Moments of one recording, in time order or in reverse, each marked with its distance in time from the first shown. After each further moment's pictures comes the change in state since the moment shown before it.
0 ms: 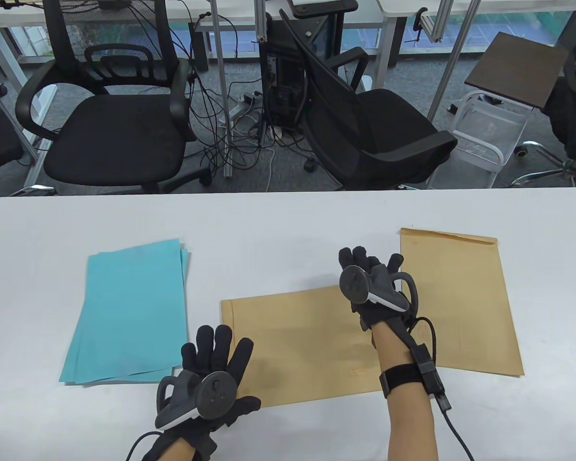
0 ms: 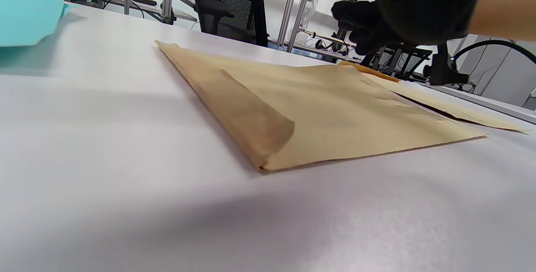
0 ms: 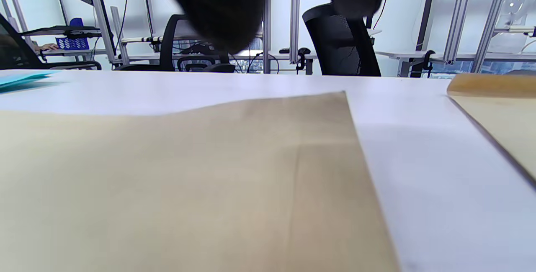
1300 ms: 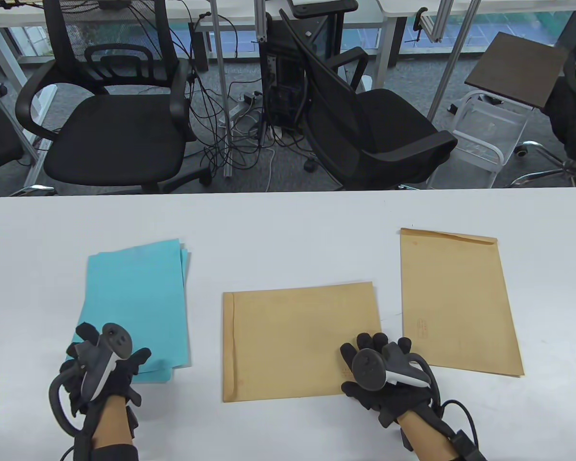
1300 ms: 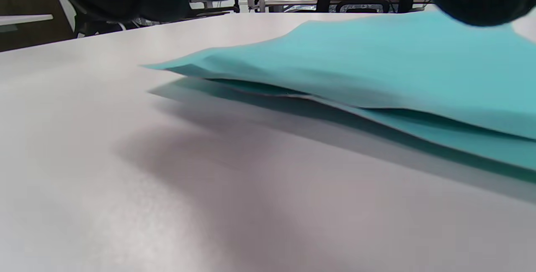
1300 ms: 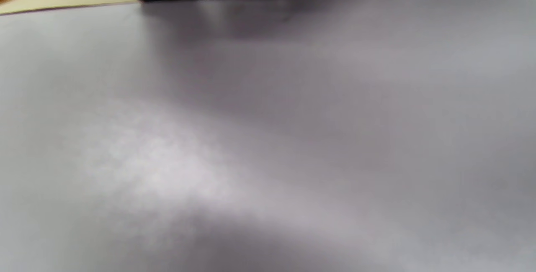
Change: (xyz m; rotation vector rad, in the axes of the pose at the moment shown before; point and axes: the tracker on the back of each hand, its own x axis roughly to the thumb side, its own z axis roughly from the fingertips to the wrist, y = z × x) left_hand -0.182 0.033 0.034 -0.035 1.056 -0.044; right_hand 0.020 0.072 0.114 0.434 -0.143 -0.089
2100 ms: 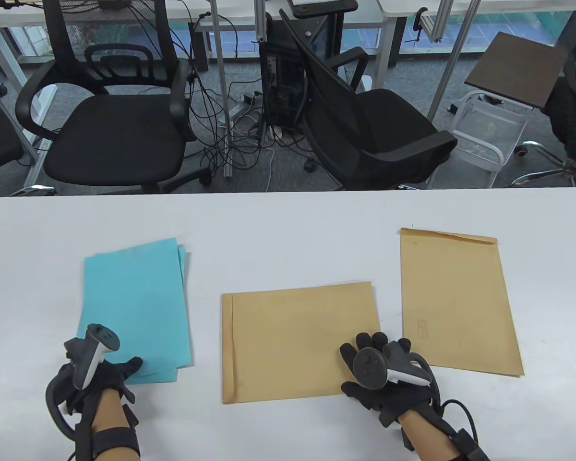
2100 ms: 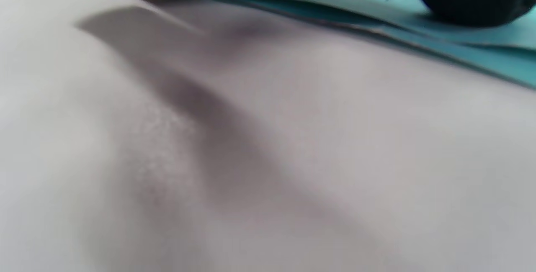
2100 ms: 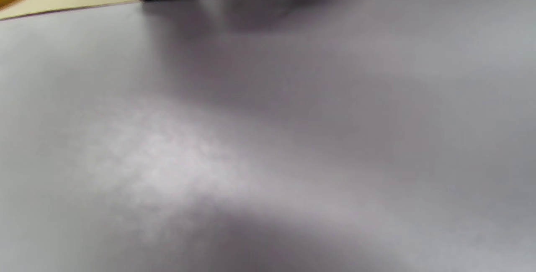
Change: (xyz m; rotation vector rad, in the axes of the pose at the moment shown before) left_hand -0.008 -0.026 -0.024 -0.262 0.135 0.037; right_hand -0.002 0.000 -0.001 0.007 -0.014 -0.017
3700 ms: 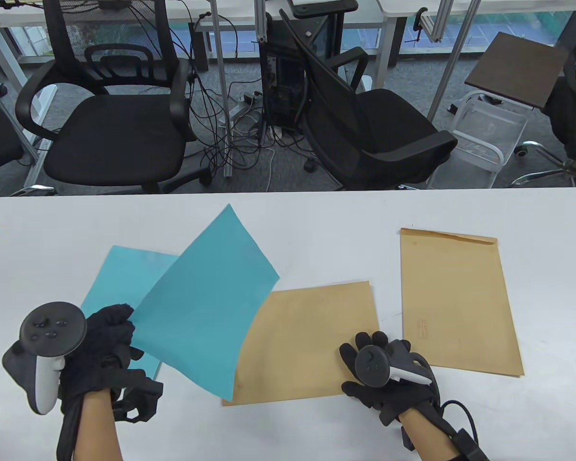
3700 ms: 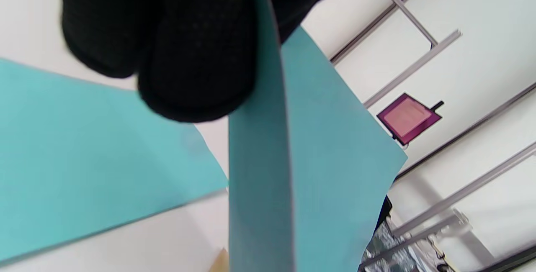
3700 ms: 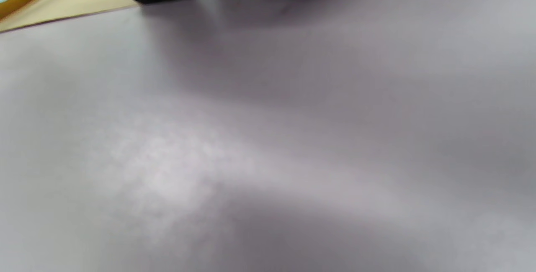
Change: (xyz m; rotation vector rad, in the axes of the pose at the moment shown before) left_hand 0.008 0.137 0.171 0.159 -0.587 0.673; right_hand -0.004 0.001 -0.002 0.003 -0.001 -0.040
